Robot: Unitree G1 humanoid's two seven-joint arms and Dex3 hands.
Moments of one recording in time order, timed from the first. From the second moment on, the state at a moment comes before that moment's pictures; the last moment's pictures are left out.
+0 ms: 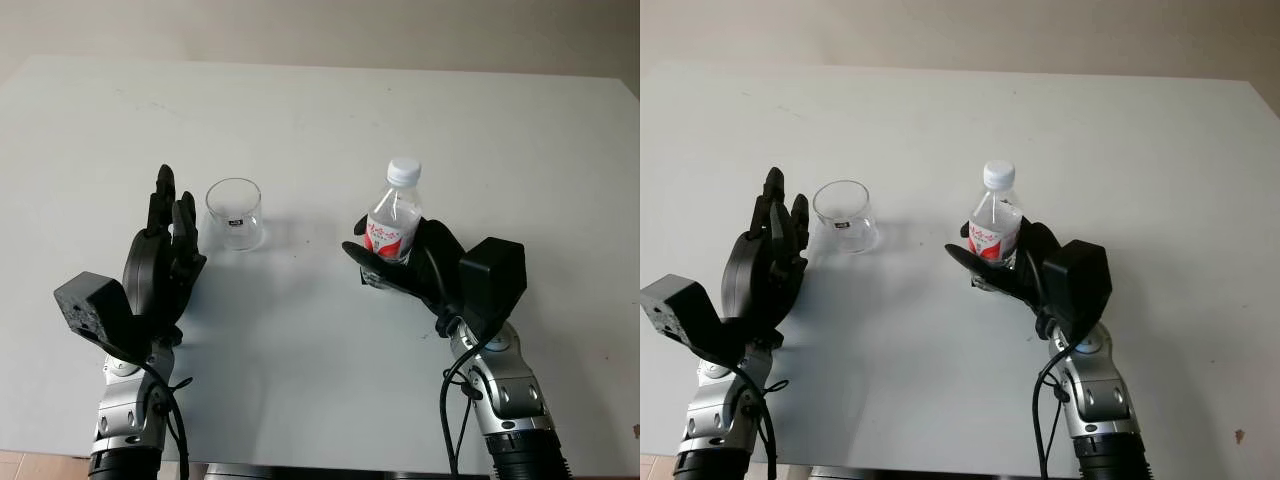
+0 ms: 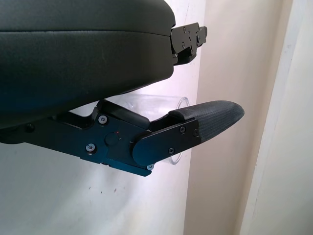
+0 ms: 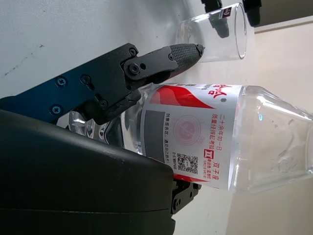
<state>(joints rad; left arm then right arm) -0.18 0.13 0.21 0.11 -0.26 -0.08 -0.18 -0.22 -0.13 0.03 0.06 0.04 0.16 0.19</state>
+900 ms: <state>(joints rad) -0.18 0.14 0.22 0.11 -0.27 -0.08 -0.21 -0.19 -0.15 0.04 0.19 -0.11 -0.14 0.10</state>
